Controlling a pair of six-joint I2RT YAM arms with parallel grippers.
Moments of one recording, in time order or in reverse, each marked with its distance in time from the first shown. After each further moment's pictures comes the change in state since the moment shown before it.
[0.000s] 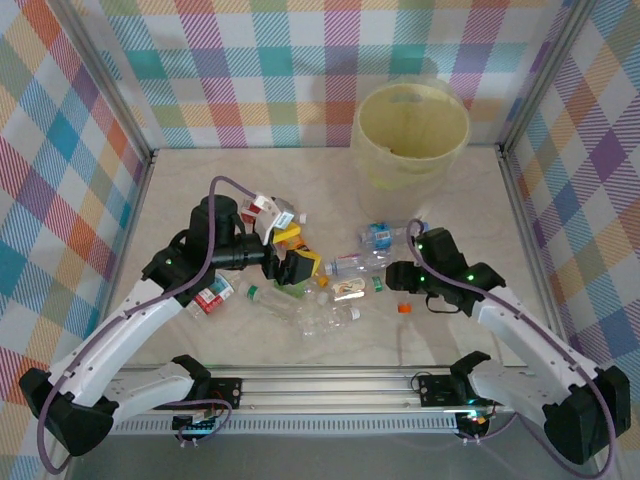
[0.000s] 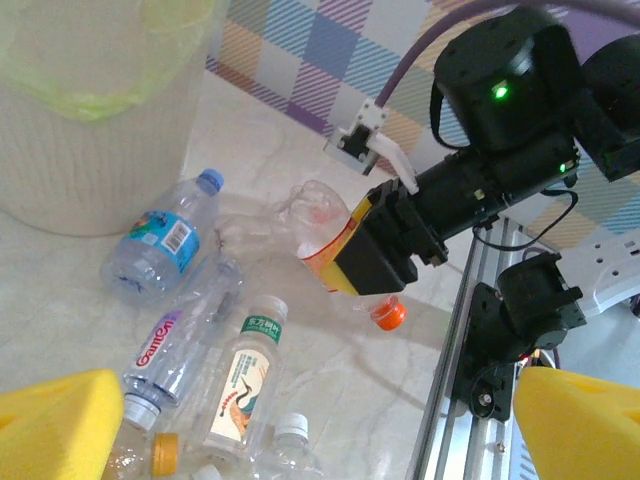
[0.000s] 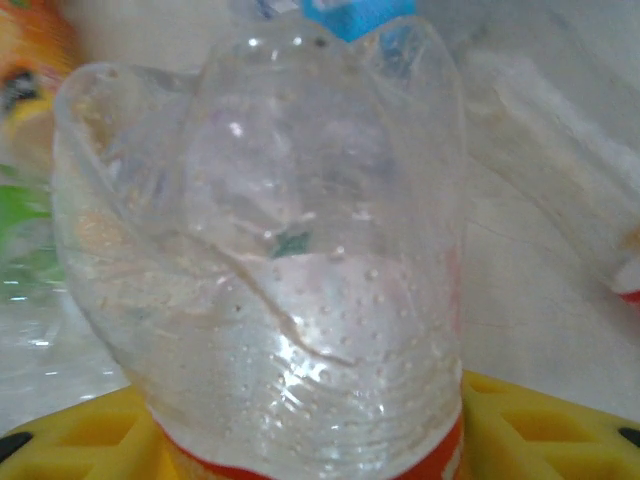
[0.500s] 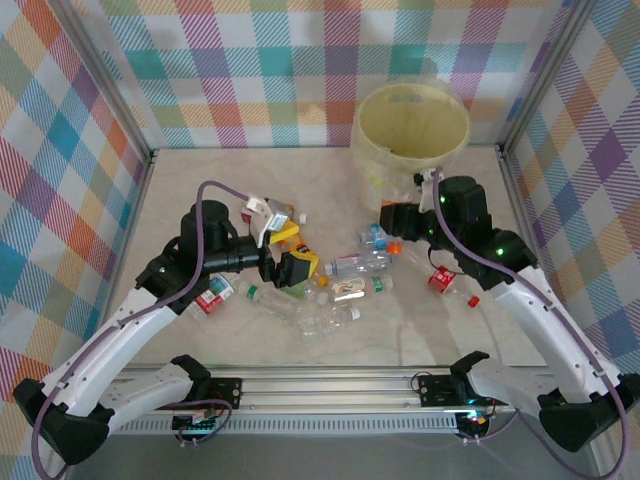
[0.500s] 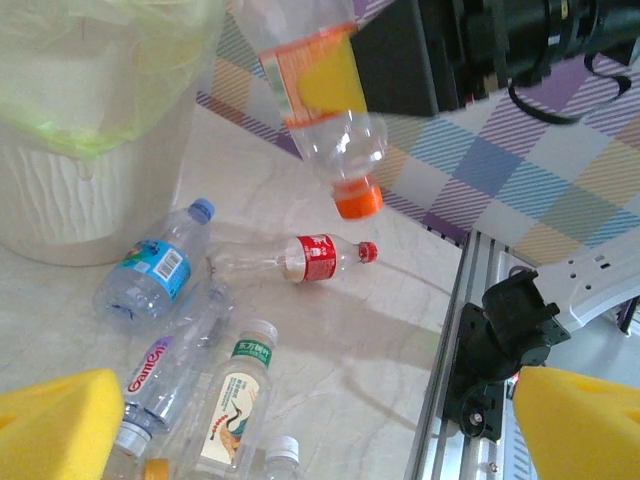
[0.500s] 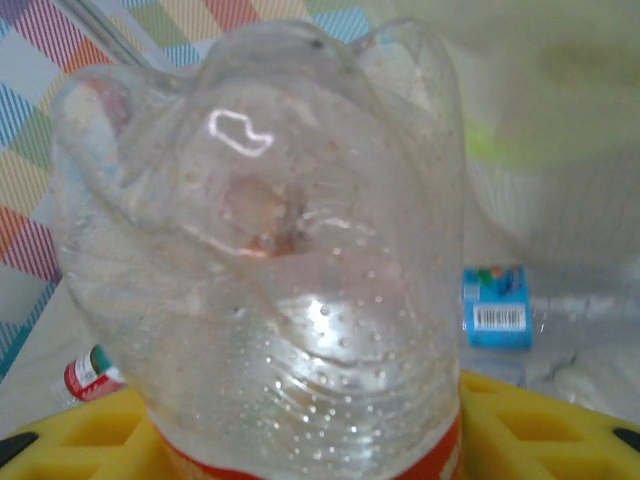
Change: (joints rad) left arm 0.000 -0.055 -0.041 0.064 0.013 -0.028; right arm 0.000 0.103 0.478 0.021 -0.008 -0.088
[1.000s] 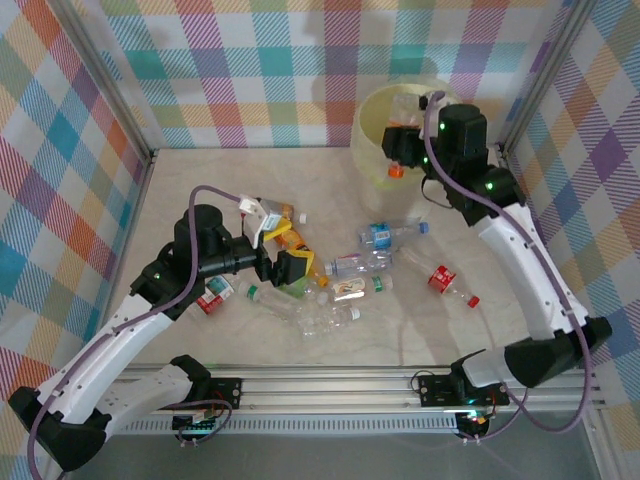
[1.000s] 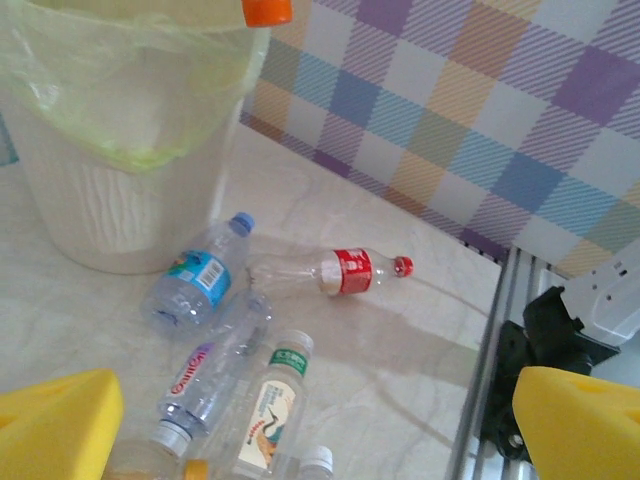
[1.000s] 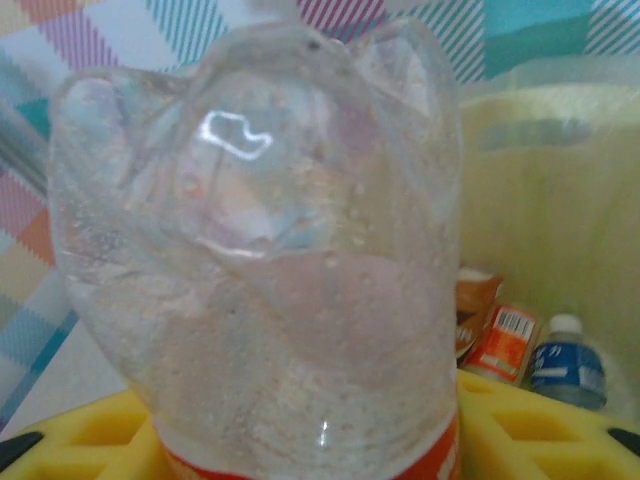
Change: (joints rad) left arm 0.000 -0.044 -0.023 0.019 -0.099 0.008; right arm -0.126 0.355 0.457 0.082 0.105 -0.080
